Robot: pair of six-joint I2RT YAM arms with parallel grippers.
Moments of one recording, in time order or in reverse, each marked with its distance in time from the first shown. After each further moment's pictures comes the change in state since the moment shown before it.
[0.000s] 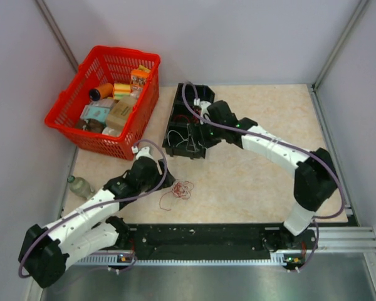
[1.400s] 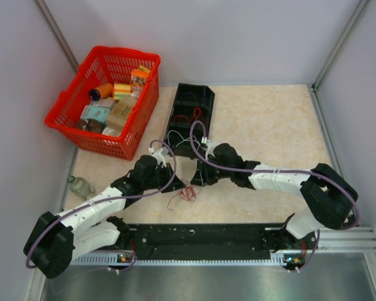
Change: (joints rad) left arm 0.050 0.164 -0.067 0.358 0.473 0.019; right arm 0.158 -0.271 -0.700 0.551 -0.035 0.268
